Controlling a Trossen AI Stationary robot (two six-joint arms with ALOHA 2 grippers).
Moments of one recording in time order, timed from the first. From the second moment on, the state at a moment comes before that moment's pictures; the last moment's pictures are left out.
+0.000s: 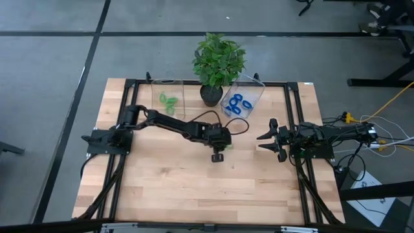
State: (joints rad) left arm -0.03 2.10 1.47 -0.28 -0.09 -0.05; right arm 0.12 0.12 0.01 0.01 -0.01 0.13
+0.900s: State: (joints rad) left arm 0.07 1.64 1.47 -0.22 -0.25 0.01; right arm 0.12 0.12 0.01 0.01 -0.01 0.13
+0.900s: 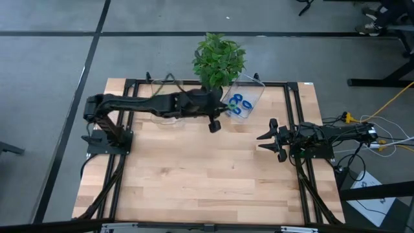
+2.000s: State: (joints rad) left arm -0.06 1.37 1.47 -0.68 -0.17 0.02; right arm 0.12 0.12 0.01 0.01 -0.01 0.13
